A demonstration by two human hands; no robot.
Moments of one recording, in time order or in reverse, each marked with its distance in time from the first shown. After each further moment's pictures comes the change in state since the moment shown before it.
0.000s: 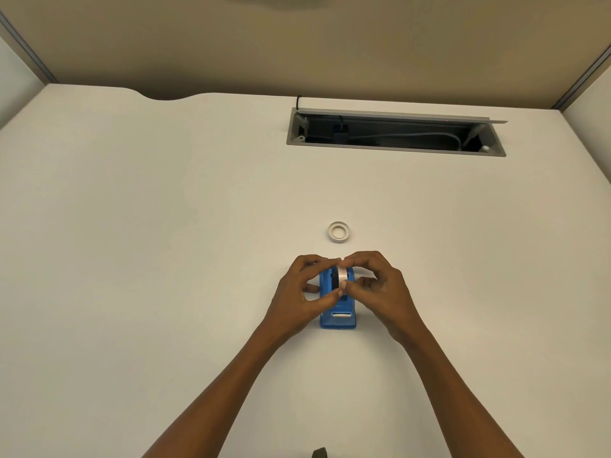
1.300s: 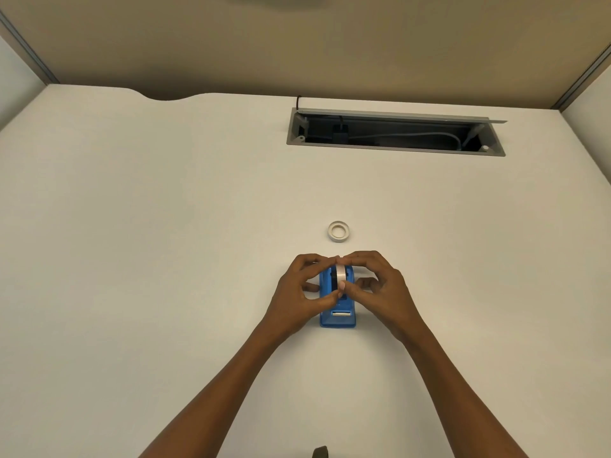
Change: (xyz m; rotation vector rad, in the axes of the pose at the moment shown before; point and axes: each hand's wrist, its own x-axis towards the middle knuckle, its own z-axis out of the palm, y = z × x) left_hand 0.000 -0.001 -0.001 -0.017 -0.009 -0.004; right_hand -0.001 0.002 -0.002 -0.049 -0.020 -0.047
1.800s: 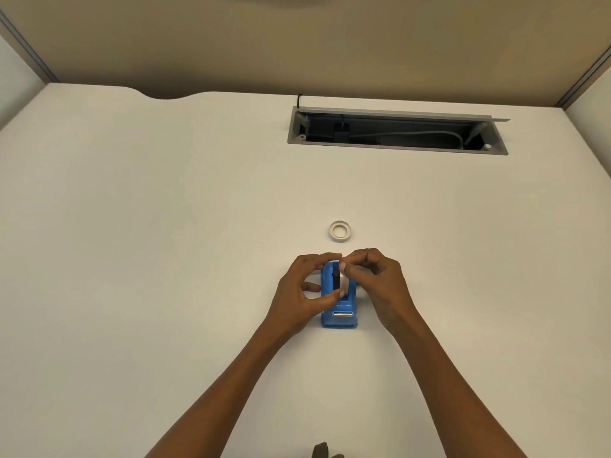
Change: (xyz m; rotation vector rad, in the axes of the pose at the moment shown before) left_hand 0.000 0.002 0.001 -0.068 0.026 -0.017; right_hand 0.016 -0.004 0.011 0.210 0.123 0.241
